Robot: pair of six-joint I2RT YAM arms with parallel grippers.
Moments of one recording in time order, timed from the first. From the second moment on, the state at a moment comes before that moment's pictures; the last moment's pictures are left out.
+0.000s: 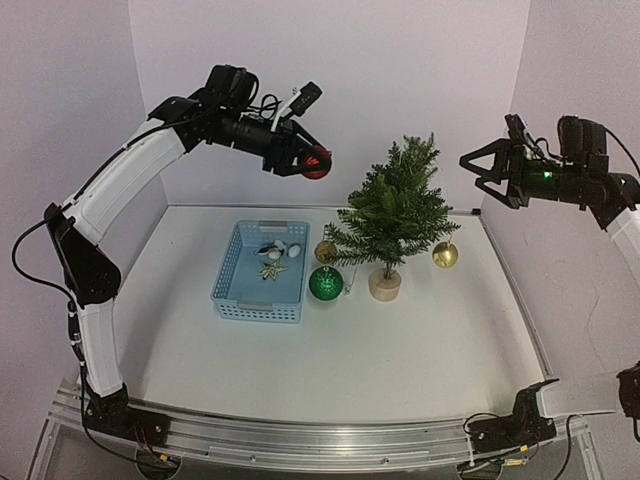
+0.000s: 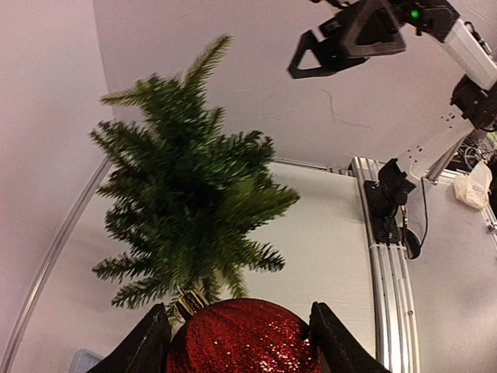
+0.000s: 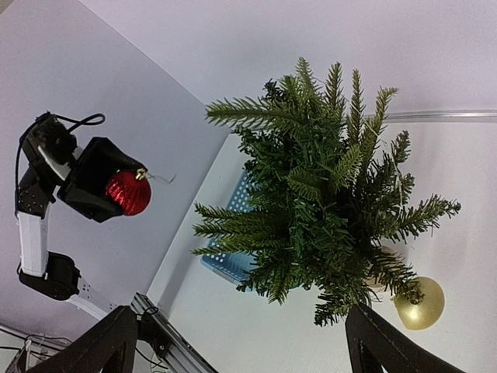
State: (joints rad) left arm -0.64 1.96 2.32 -0.85 0.78 0.30; right arm 0.16 1.15 1.47 -0.73 -0.66 0.48
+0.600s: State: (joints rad) left arm -0.83 2.00 2.30 -0.88 0.75 0.47; right arm 0.16 1.17 1.42 -0.69 -0.68 0.48
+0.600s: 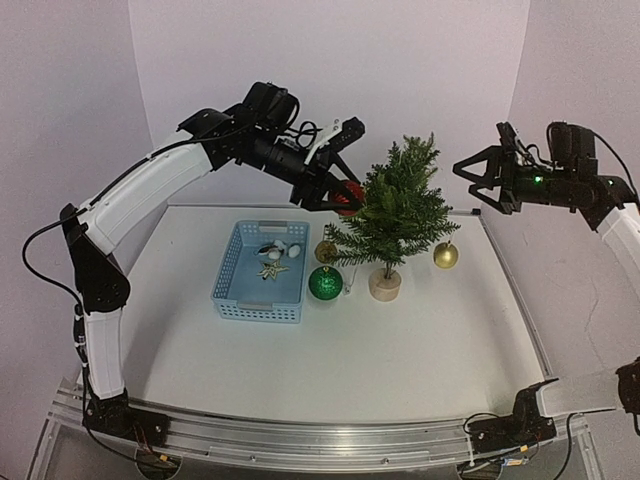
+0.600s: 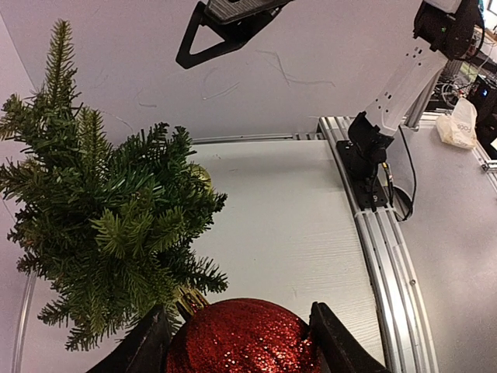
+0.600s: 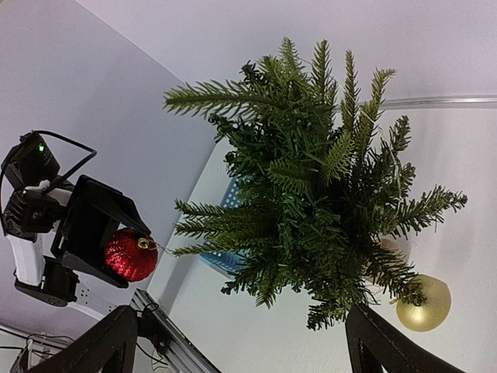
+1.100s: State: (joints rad) left arm -0.82 2.00 2.27 -0.89 0.67 0.55; right arm 0.16 1.17 1.41 -0.67 -0.68 0.49
